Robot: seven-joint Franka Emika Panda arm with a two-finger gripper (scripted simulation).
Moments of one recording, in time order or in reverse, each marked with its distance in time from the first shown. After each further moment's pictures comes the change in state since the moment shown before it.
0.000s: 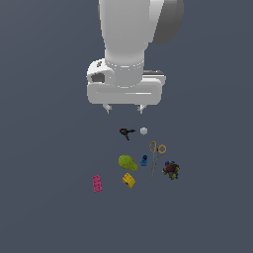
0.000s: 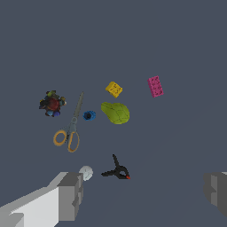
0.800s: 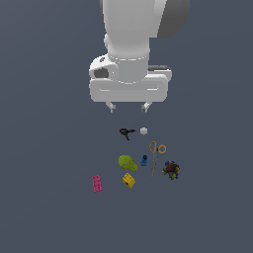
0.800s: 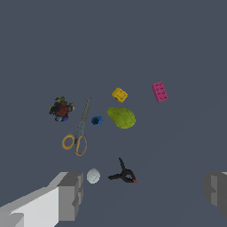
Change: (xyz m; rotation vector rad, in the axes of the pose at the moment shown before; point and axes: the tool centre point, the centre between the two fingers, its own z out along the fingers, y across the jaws) arm 0.008 -0.012 -0.013 0.025 0.025 0.008
